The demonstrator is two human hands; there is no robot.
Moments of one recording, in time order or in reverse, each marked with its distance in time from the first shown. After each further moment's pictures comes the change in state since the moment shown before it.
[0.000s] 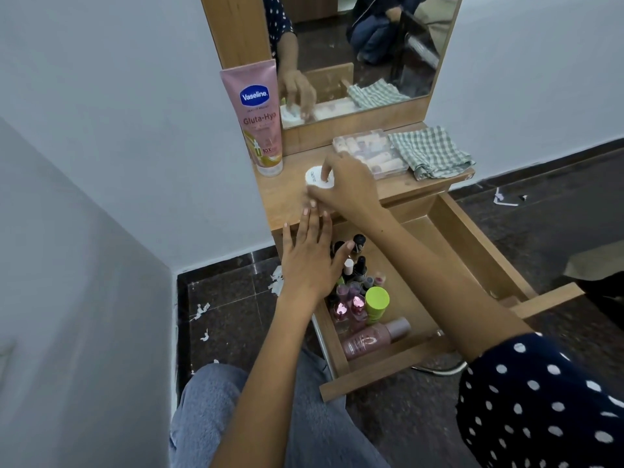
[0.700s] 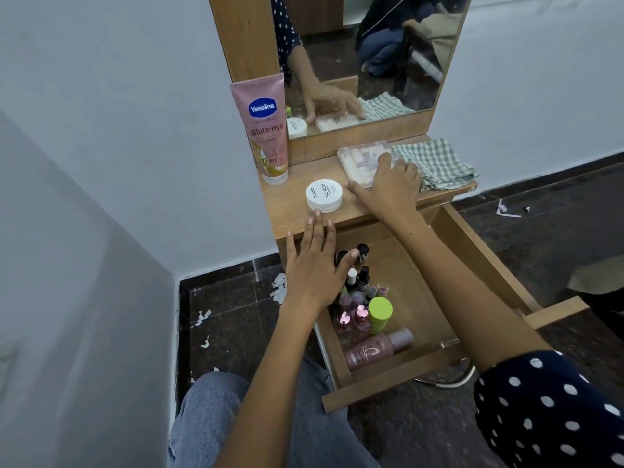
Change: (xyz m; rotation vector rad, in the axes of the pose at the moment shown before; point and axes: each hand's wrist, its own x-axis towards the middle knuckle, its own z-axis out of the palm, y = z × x) left_hand 0.001 -0.001 0.000 -0.050 0.003 0.012; right_hand 0.007 0.041 -0.021 -0.298 -0.055 0.334
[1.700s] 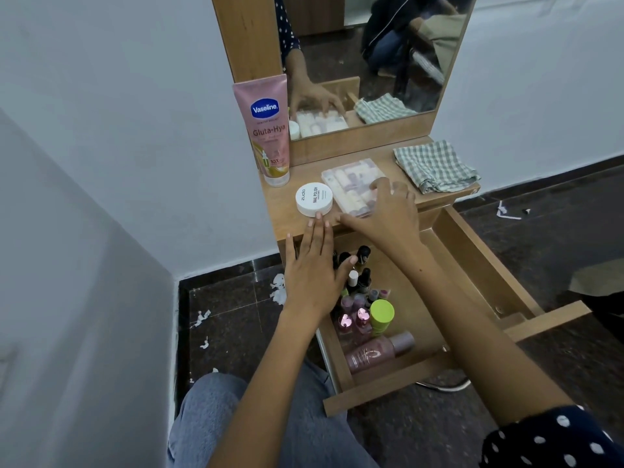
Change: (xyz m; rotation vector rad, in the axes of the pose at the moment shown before) left_hand -0.001 -0.007 0.012 0.067 0.133 0.022; right_hand -0.046 0.002 0.001 0.198 -0.022 -0.035
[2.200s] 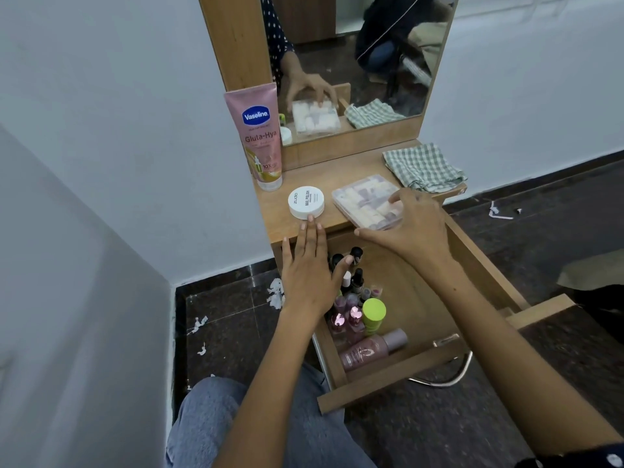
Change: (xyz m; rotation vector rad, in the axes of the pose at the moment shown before) left_hand 0.001 0.009 -0.003 0.017 -0.042 -0.056; right_hand -0.027 0.032 -0.043 0.061 0.023 -0.015
